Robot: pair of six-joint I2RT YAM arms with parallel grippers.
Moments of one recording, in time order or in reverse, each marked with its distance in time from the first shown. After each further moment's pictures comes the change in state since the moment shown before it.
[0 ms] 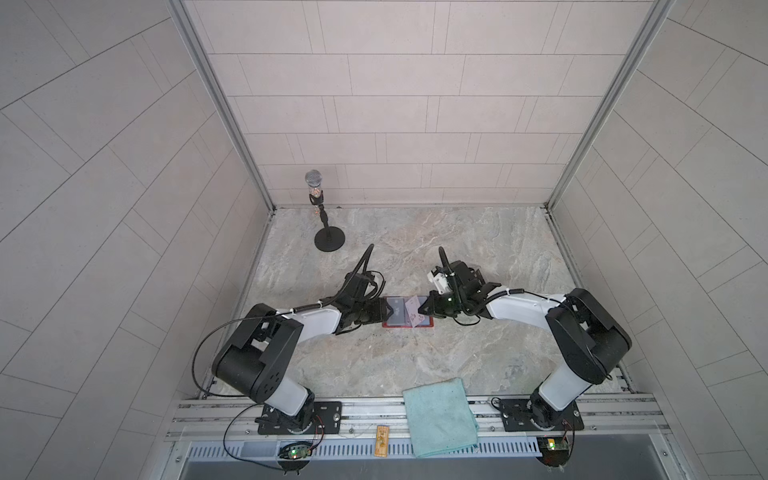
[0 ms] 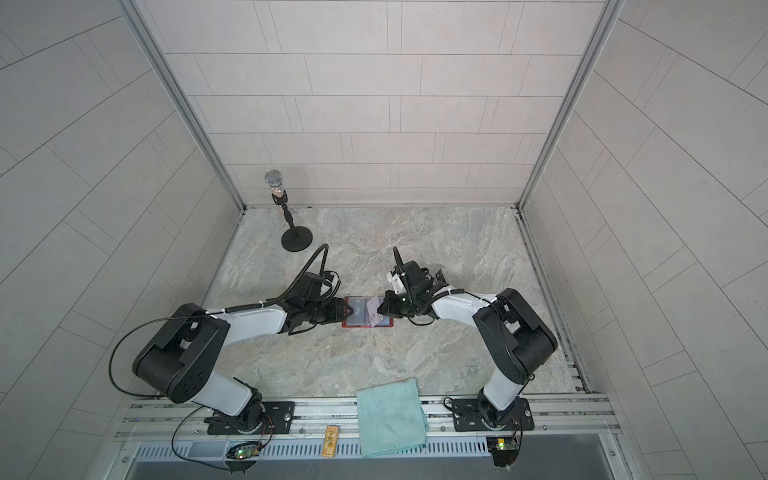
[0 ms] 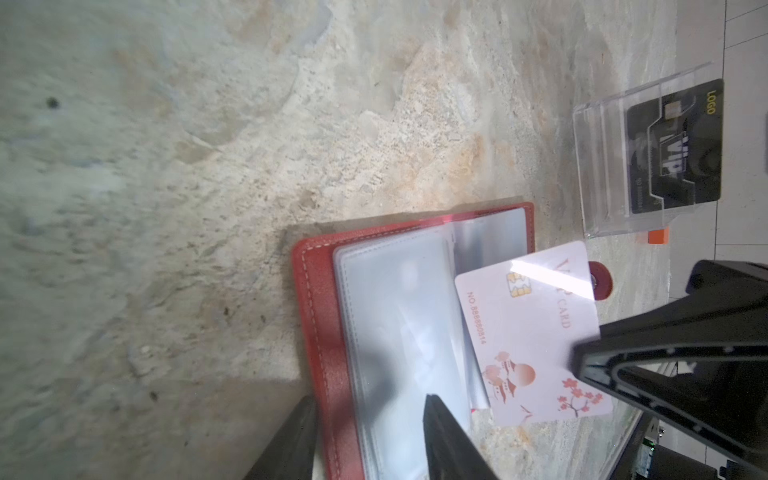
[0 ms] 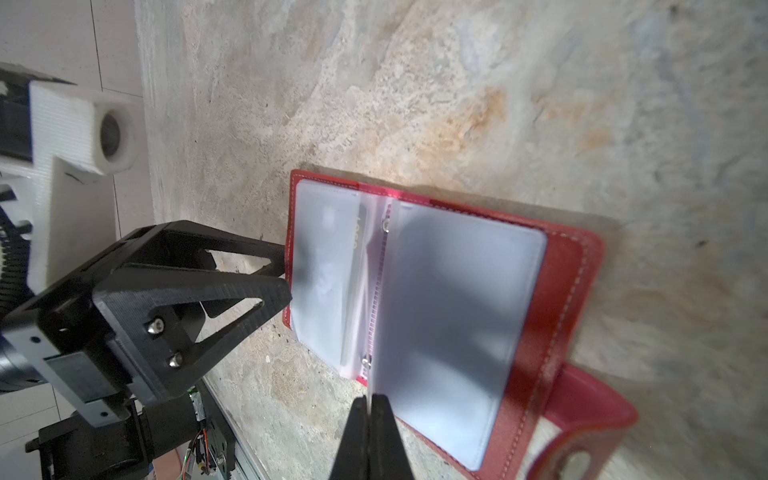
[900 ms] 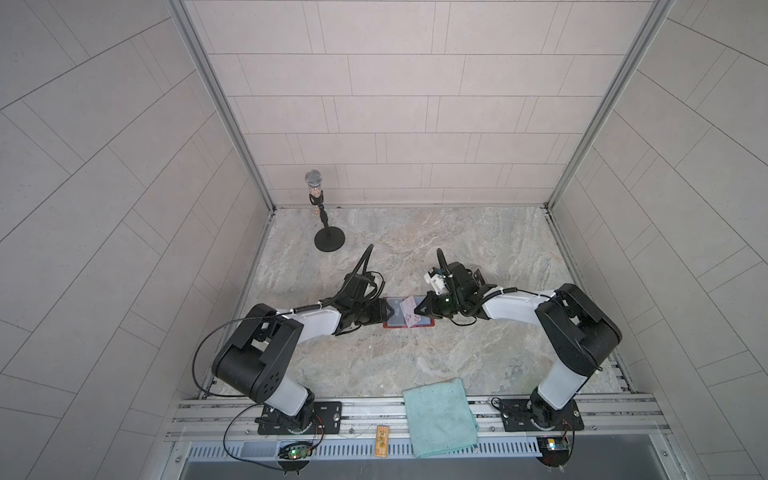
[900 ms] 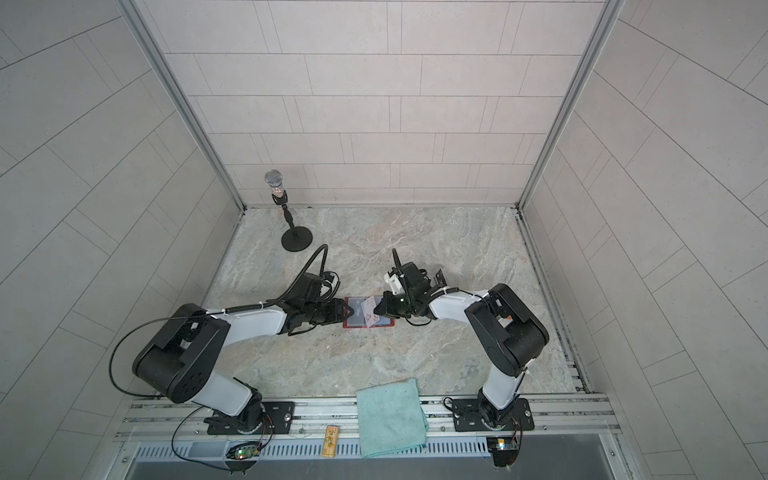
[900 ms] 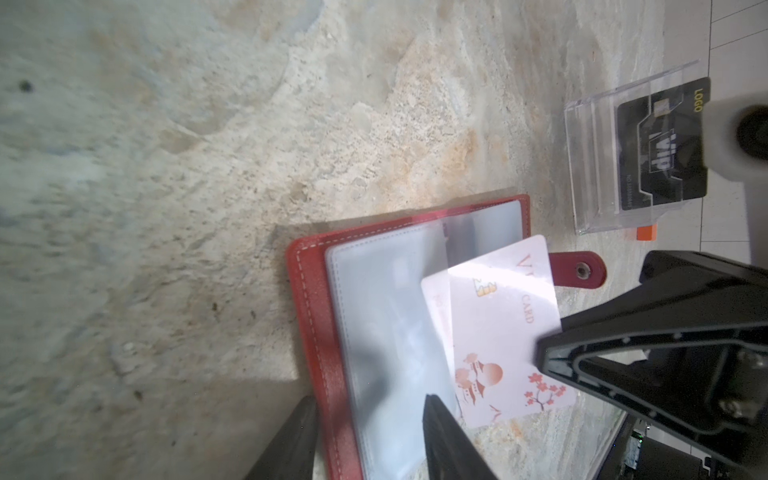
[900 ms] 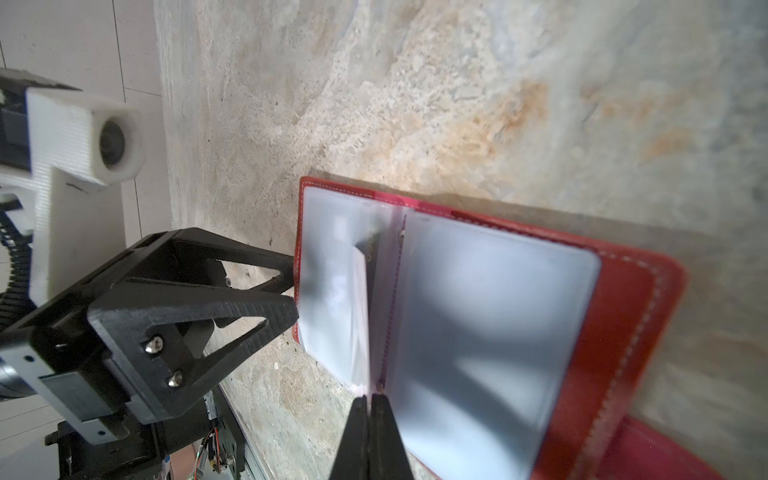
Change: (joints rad) left arm 0.002 0.000 -0.013 0.022 0.025 -0.011; right arm 0.000 0.062 -0.007 0.113 -0.052 0.028
